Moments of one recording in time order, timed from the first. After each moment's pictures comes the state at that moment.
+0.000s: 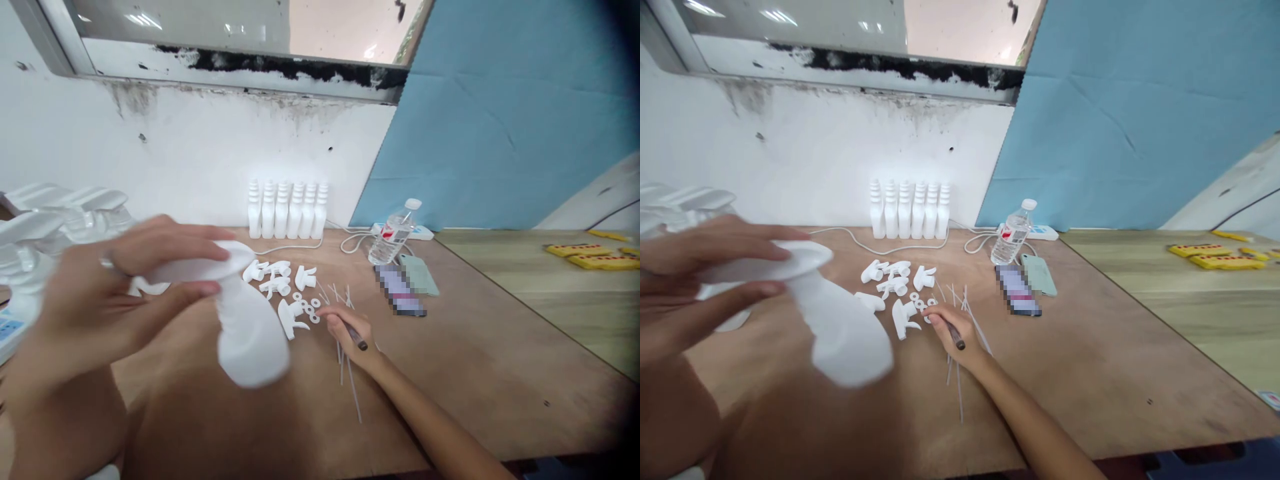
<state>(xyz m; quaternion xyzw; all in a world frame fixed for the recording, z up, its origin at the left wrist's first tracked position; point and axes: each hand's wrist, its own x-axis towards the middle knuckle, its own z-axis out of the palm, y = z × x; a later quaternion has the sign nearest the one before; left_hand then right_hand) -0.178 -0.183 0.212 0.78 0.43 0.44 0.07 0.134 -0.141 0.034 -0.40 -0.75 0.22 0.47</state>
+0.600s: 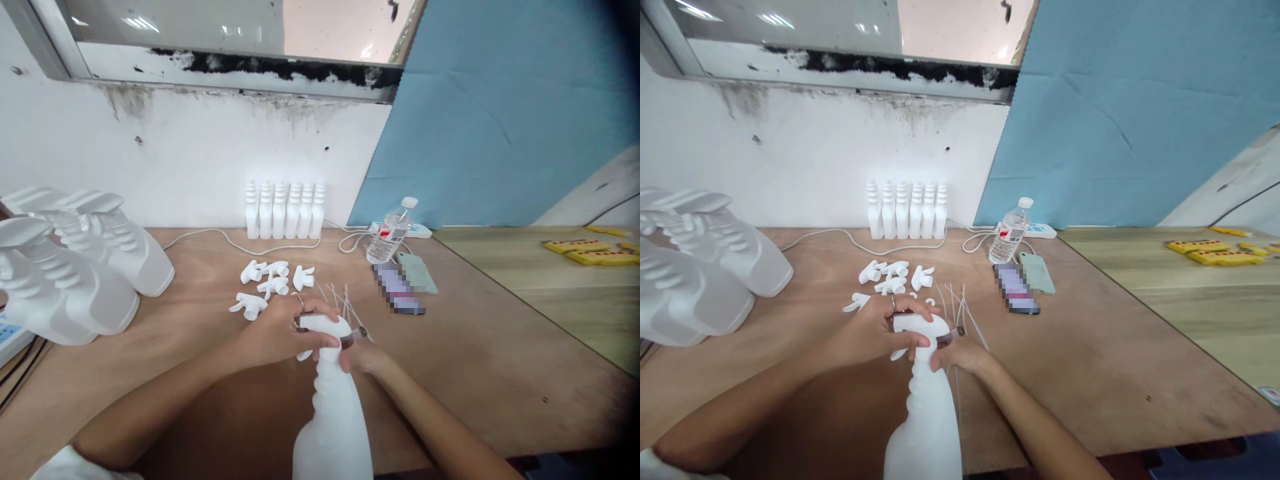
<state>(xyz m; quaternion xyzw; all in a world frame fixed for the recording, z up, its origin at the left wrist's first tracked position) -0.059 -0.151 0.116 0.70 0.32 0.31 0.56 0.132 -0.142 0.032 -0.26 -0.55 0.73 0.31</state>
